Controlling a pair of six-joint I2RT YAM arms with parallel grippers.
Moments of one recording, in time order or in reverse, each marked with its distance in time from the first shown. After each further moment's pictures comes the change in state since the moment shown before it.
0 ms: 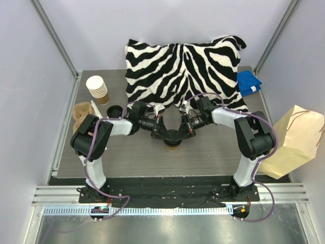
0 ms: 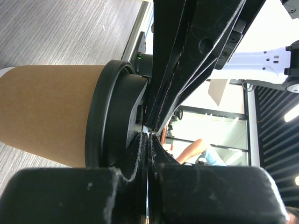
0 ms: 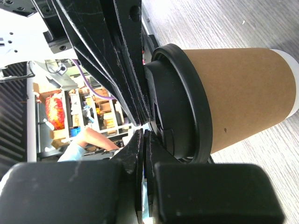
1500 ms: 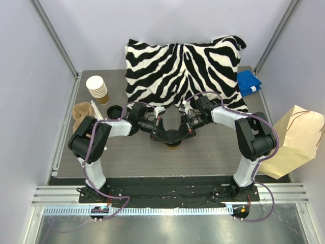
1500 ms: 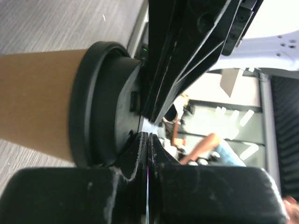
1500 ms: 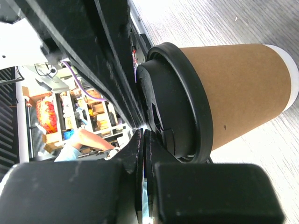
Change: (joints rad) left arm -0.022 -0.053 -0.019 -0.072 -0.018 0.106; right arm 0.013 -0.012 0.024 -0.057 0.053 -0.017
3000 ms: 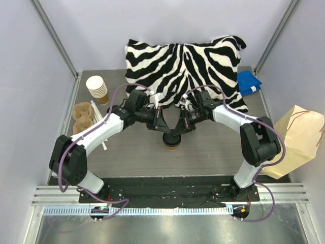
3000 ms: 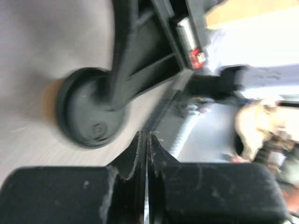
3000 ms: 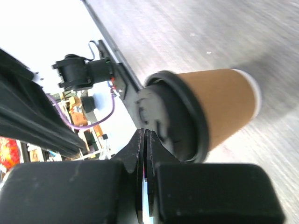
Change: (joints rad) left arm -0.062 -0.298 0.212 -0.524 -0.381 0.284; right arm 0.026 -0.093 0.048 0.054 0.194 0.109
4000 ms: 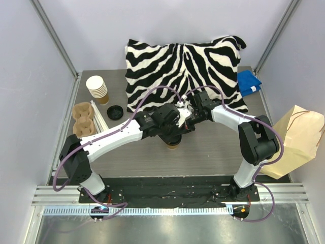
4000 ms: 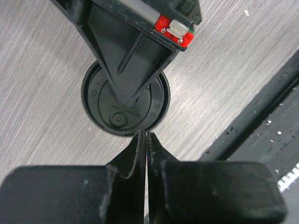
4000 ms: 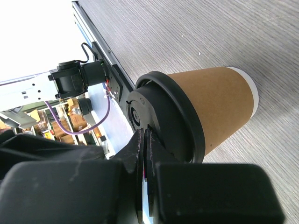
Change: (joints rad) left arm -0.404 0.064 0.276 -0.425 -0.805 0.449; right arm 0.005 0.028 -0.003 0.006 0.034 0.004
